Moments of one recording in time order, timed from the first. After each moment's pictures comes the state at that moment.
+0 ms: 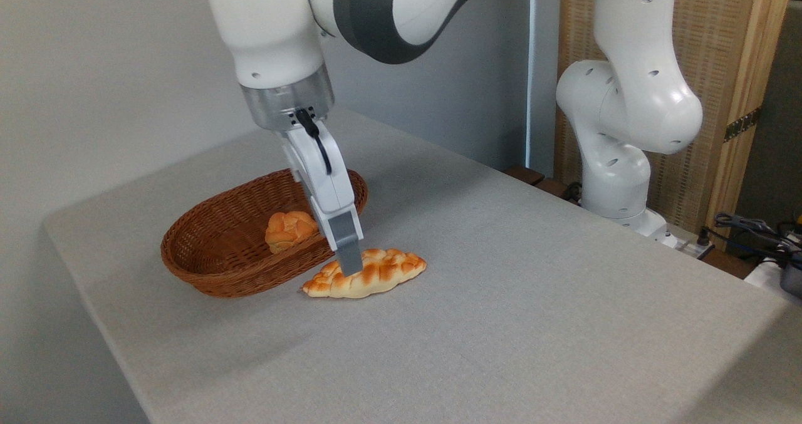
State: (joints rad) arm -0.14 0.02 0.09 -1.81 -0.06 1.73 1.05
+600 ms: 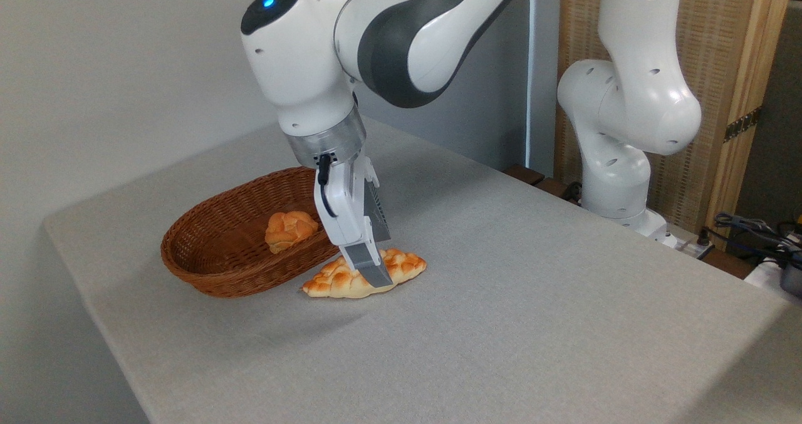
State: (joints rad) arm -0.19 -0.04 0.08 -2.04 -0.04 1.79 1.36
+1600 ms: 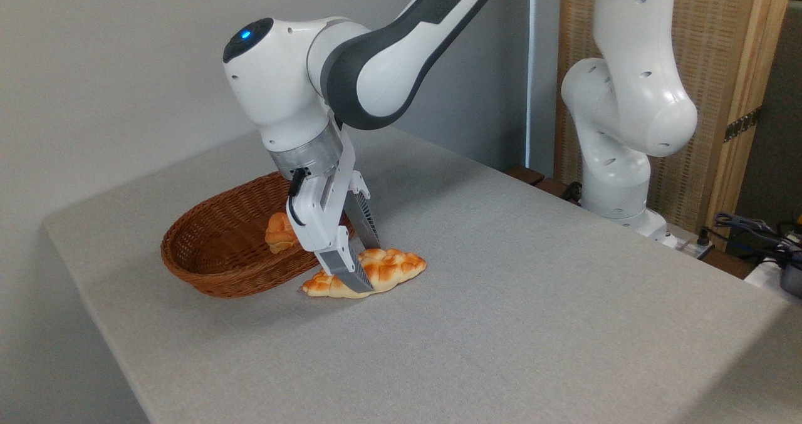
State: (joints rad) arm -0.30 0.02 0.07 -2.06 0.02 1.87 1.36
